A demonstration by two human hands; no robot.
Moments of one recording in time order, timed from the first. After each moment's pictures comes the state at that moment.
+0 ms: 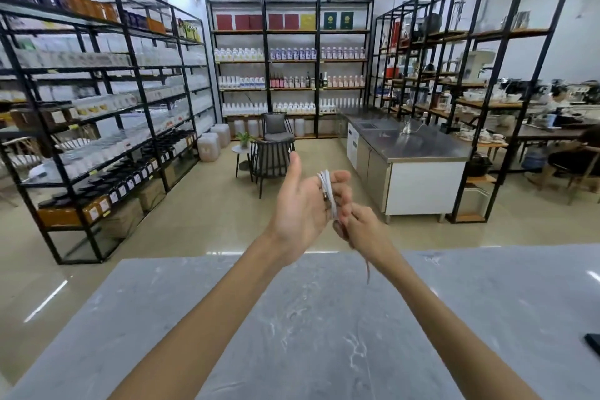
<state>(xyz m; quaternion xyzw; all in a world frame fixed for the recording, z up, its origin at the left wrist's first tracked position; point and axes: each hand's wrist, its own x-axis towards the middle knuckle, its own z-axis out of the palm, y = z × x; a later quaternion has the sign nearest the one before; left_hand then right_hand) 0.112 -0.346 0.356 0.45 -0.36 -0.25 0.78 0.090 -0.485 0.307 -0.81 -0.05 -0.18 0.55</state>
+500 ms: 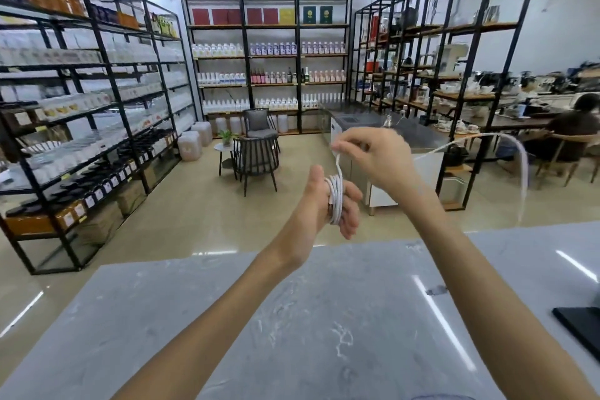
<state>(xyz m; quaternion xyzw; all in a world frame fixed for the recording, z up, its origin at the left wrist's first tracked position) 0.097 -0.375 0.338 0.56 -0.44 -0.18 0.68 0.075 -0.528 0.410 -0.91 -0.04 -0.37 0.21</state>
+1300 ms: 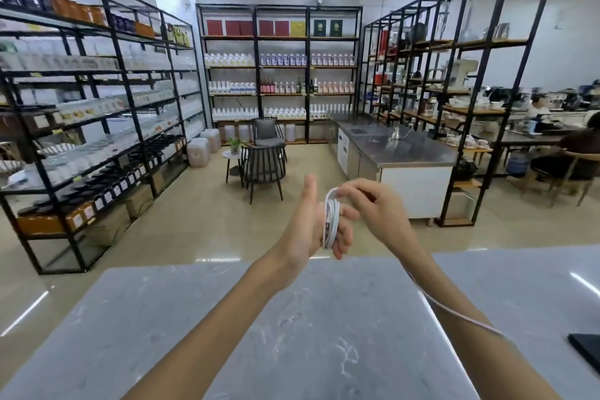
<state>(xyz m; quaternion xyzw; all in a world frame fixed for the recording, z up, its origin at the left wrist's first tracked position) 0.080 -0.355 0.352 0.61 -0.33 -0.22 0.69 0.082 -0.523 0.345 -0.84 -0.10 -0.33 0.42</state>
